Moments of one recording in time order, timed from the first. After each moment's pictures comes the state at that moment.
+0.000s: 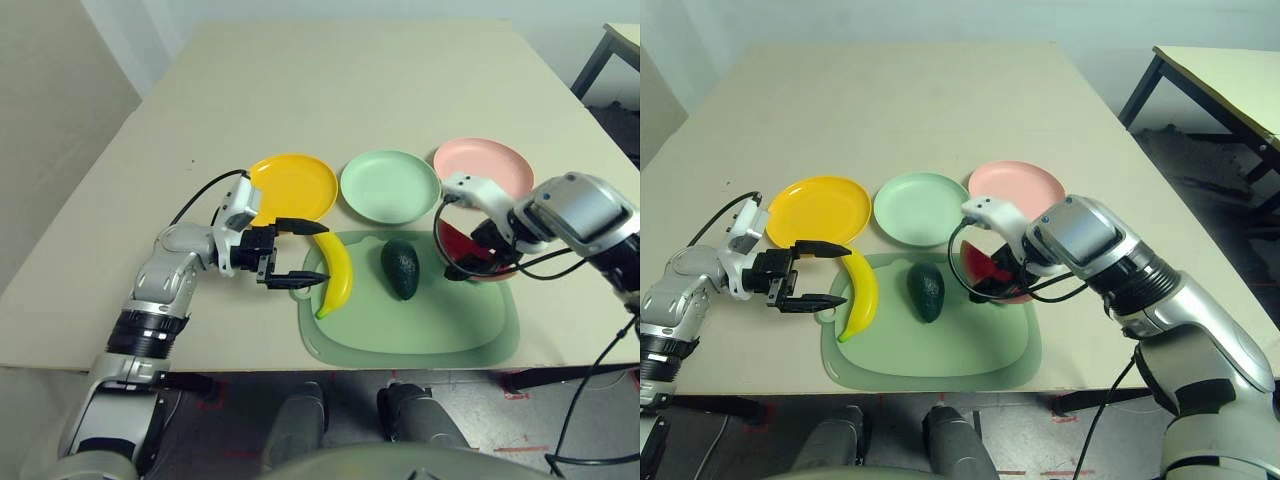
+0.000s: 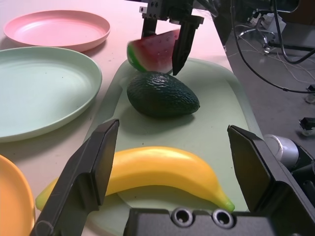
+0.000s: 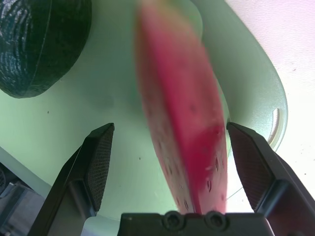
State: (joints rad) left arm -0.41 0.61 -0.05 0.17 -0.44 0.14 -1.45; right arm -0.92 -0.86 0.67 0.02 0.35 1.40 0.99
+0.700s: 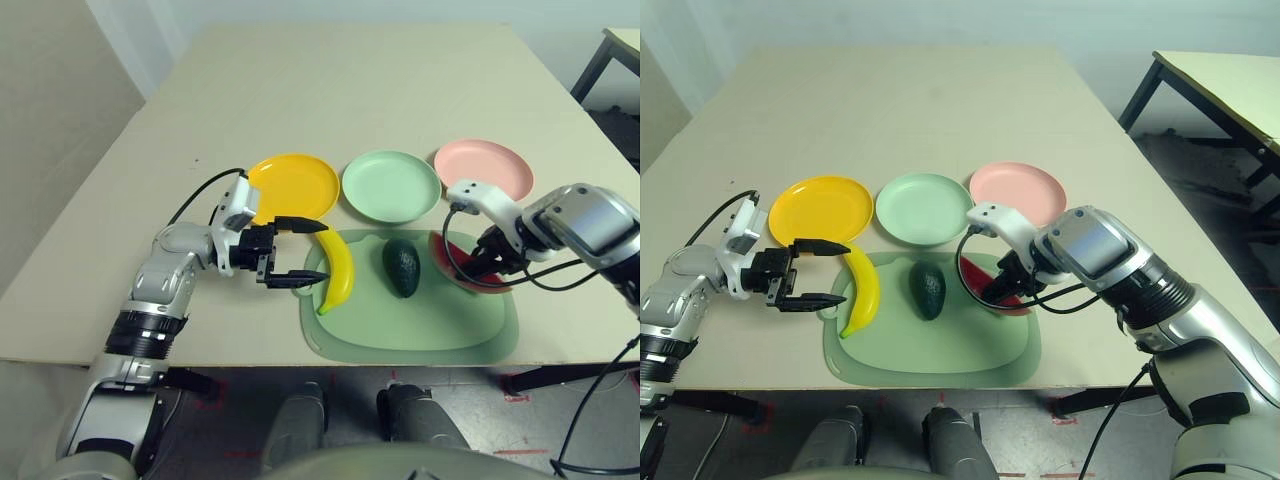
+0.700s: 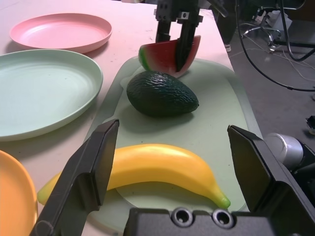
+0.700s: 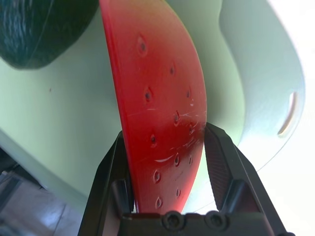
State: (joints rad) left arm -0.41 0.60 -0.05 0.17 -0.44 0.12 -1.44; right arm -0.86 -0.95 0.67 -0.06 0.35 1.39 1.06
